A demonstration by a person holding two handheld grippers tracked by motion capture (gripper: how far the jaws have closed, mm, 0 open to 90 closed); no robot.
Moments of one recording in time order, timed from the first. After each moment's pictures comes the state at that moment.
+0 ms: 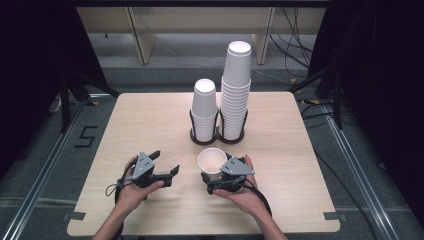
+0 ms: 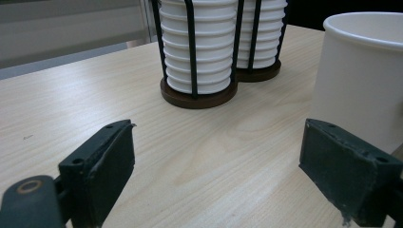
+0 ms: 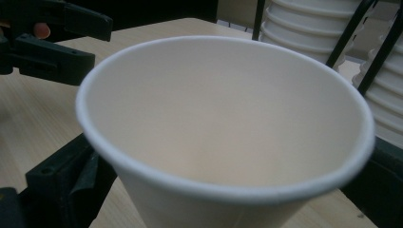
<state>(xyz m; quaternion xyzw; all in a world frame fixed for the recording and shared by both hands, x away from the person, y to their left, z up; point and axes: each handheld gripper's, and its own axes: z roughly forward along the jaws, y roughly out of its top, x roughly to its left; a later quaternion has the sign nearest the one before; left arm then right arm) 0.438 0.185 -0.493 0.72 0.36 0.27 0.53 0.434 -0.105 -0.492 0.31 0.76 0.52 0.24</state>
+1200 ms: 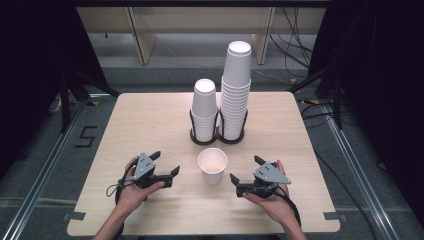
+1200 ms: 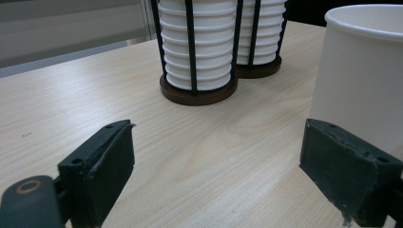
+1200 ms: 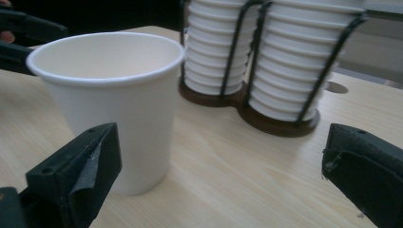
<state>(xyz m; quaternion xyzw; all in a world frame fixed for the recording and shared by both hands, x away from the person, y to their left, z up) 0.439 0.184 -0.497 0.72 0.36 0.27 0.53 0.411 -0.184 -0.481 0.36 0.73 0.52 0.28</state>
